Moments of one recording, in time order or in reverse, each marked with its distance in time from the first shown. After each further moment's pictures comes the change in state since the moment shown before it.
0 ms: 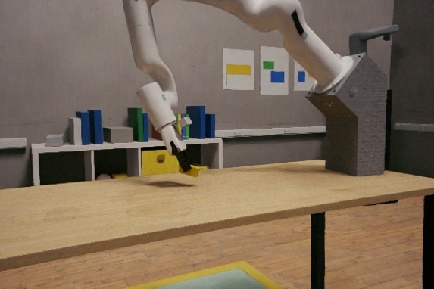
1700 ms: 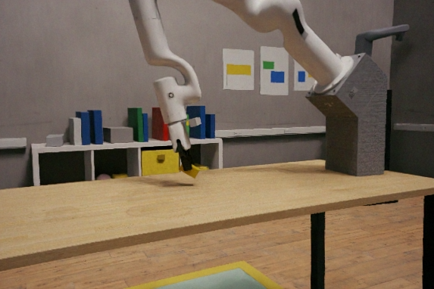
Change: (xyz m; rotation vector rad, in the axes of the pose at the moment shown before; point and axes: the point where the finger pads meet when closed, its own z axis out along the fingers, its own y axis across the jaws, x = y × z) arm 0.004 -0.007 -0.001 0.037 -0.212 0.004
